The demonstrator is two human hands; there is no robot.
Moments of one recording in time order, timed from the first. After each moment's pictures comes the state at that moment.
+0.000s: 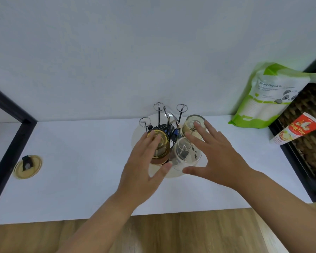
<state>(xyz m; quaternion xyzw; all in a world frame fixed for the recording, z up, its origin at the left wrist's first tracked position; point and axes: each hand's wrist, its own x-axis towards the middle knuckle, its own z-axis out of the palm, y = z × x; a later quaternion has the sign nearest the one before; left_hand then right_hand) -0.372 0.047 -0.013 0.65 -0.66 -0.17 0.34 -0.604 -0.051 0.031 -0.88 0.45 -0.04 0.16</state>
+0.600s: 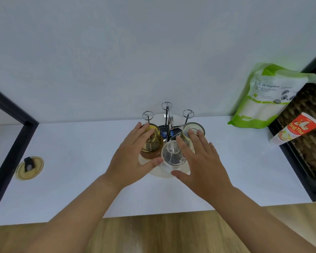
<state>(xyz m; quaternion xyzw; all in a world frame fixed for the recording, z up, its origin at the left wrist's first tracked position) -0.329 0.017 -0.009 0.64 -0.70 -0.16 0.28 -0.567 -0.011 0.017 -0.86 0.50 -0.05 0.10</state>
